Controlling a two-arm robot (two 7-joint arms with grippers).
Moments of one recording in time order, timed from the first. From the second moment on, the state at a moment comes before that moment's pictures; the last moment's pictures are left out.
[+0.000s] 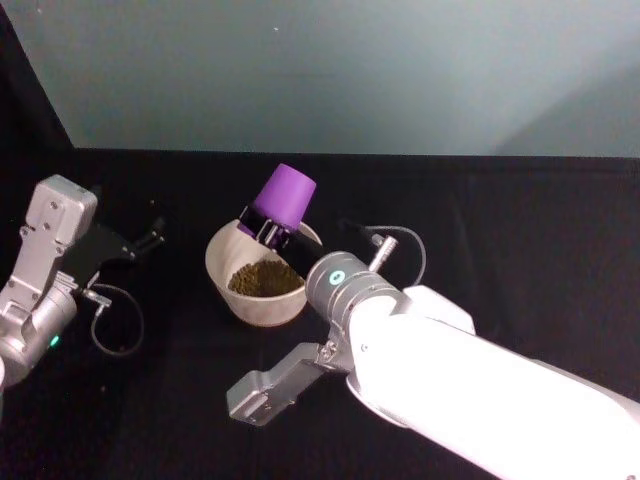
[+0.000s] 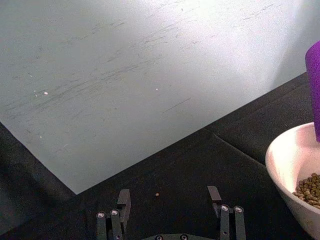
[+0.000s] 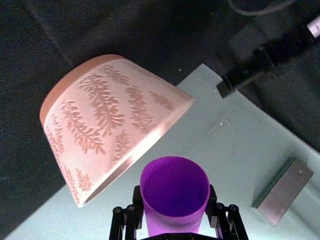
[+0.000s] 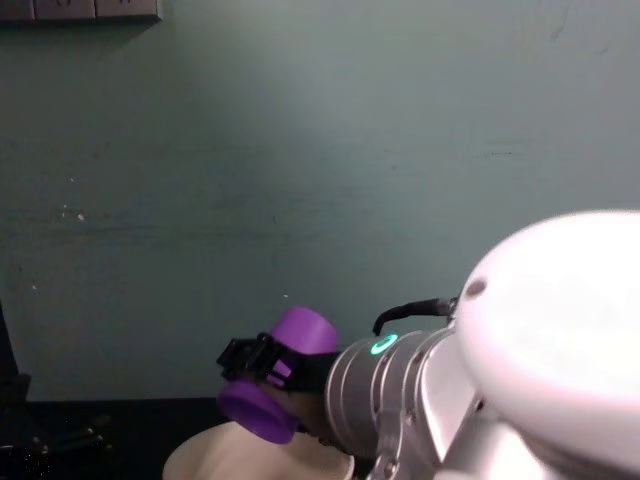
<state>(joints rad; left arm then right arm) -0.20 0.60 0.45 -1.41 -0.25 -0.12 0.03 0.66 0.34 -1.12 -1.57 -1.63 0.17 0.61</state>
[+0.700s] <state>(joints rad) -0.20 0.60 0.45 -1.41 -0.25 -0.12 0.03 0.35 0.32 -0.50 -1.75 -0.64 0.13 0.36</state>
